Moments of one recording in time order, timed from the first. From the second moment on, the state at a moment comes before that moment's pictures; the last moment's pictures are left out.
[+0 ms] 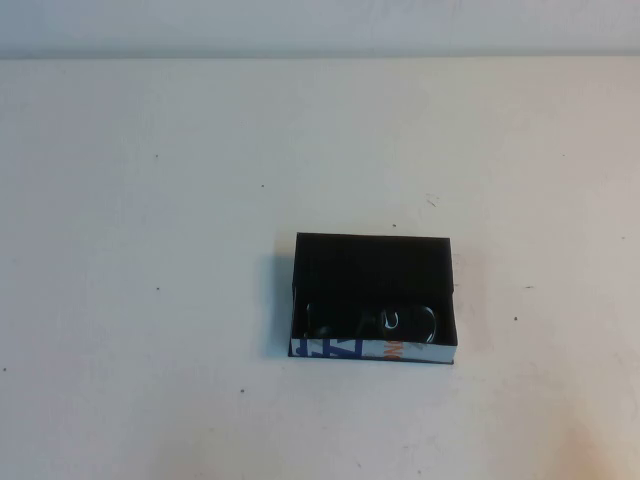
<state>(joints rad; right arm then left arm) 0.09 -0.01 0.03 0.16 0.31 -0.06 -0.06 -0.02 0.02 -0.01 0.36 0.08</state>
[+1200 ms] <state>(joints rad) 0.09 -0.01 0.03 0.86 0.13 -0.06 -0.06 -0.02 0.02 -0.01 0.36 0.08</state>
